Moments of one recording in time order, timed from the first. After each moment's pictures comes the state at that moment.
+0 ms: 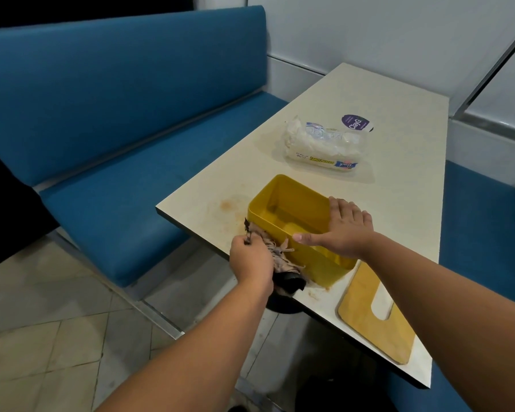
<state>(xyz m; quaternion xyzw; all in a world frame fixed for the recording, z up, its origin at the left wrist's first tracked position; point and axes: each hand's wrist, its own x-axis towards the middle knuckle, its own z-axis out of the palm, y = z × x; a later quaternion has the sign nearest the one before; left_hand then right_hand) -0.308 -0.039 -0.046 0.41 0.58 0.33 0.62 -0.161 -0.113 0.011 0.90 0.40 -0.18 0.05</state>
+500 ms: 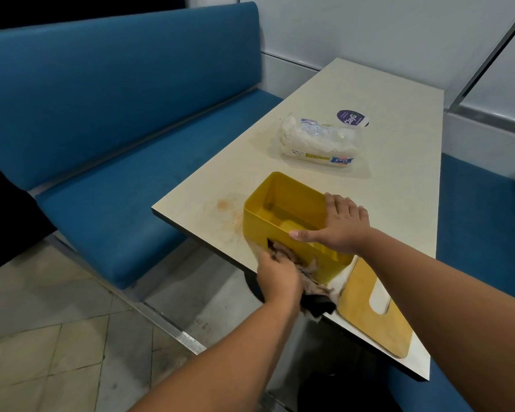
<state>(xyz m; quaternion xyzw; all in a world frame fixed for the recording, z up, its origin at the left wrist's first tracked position) -0.295 -0.090 -0.044 0.49 0.57 0.25 0.61 -0.160 -0.113 0.009 0.90 0.40 -0.18 0.04</state>
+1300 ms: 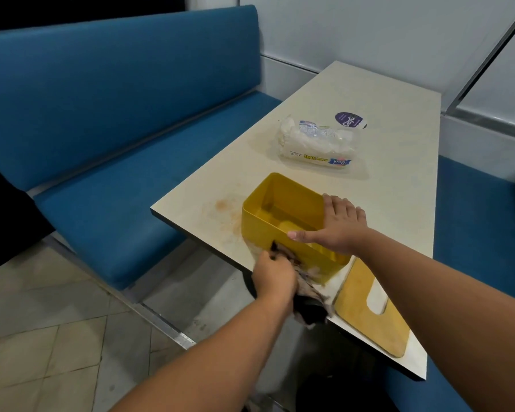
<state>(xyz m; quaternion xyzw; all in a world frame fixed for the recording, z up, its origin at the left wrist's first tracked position) -0.297 -0.081 -0.052 0.49 0.58 0.19 0.63 -0.162 -0.114 0.012 0.90 0.40 -0.18 0.04</state>
